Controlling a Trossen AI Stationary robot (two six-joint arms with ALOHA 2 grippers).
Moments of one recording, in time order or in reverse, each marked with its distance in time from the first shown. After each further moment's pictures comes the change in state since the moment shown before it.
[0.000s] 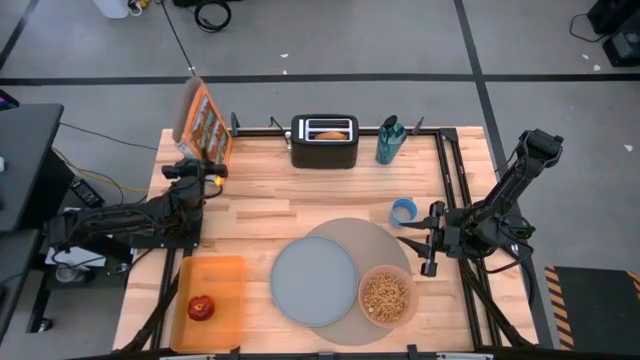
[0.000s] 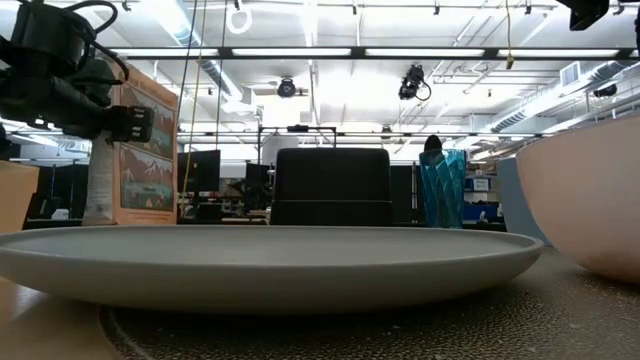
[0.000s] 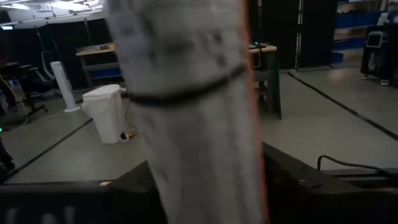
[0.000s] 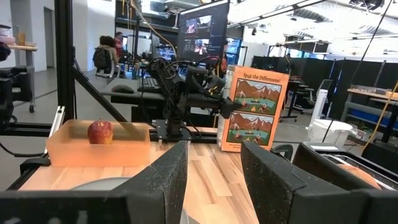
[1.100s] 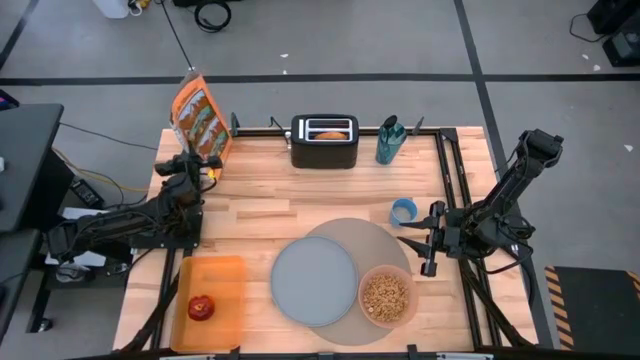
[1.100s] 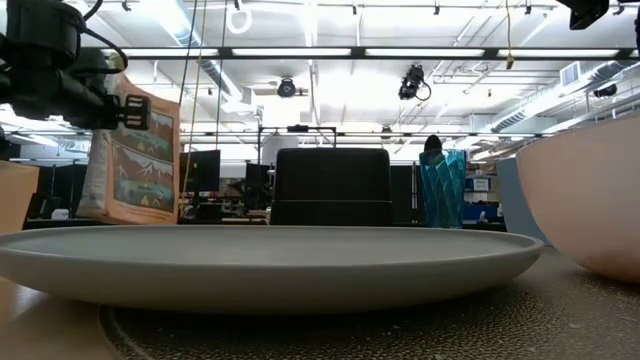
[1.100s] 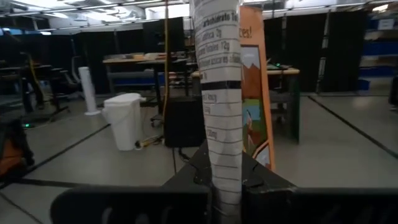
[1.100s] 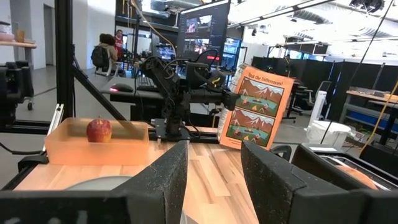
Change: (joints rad) left arm 0.131 -0.003 0.000 0.131 0.019 0.078; right arm 0.000 0.000 0.000 -0.002 0.001 -0.013
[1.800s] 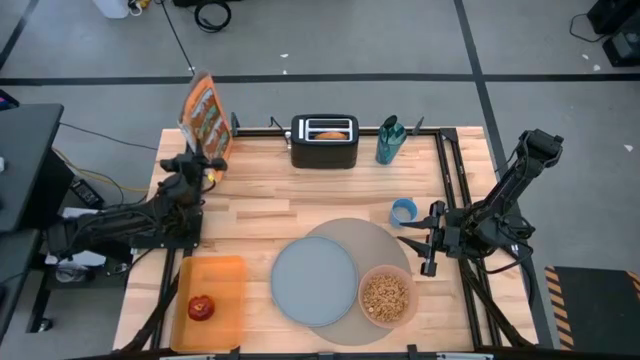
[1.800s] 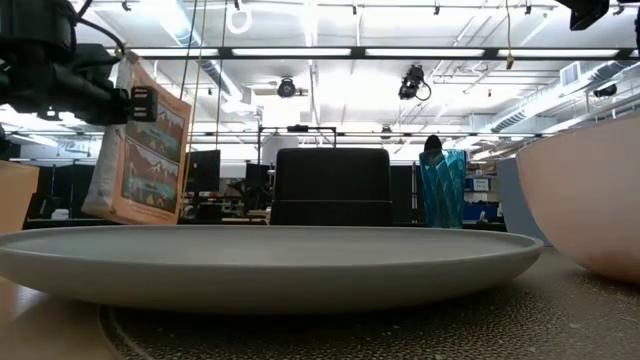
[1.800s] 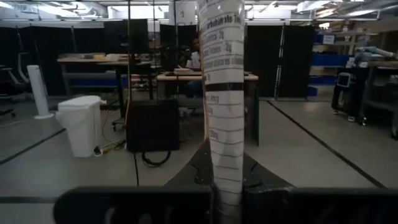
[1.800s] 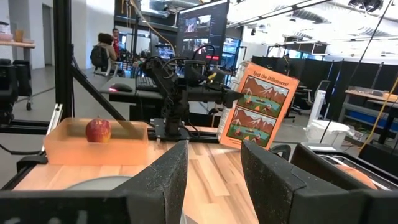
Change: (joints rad) left arm -0.035 0.000 0.000 0.096 0.127 0.032; right arm 0.000 0.000 0.000 0.000 0.004 0.002
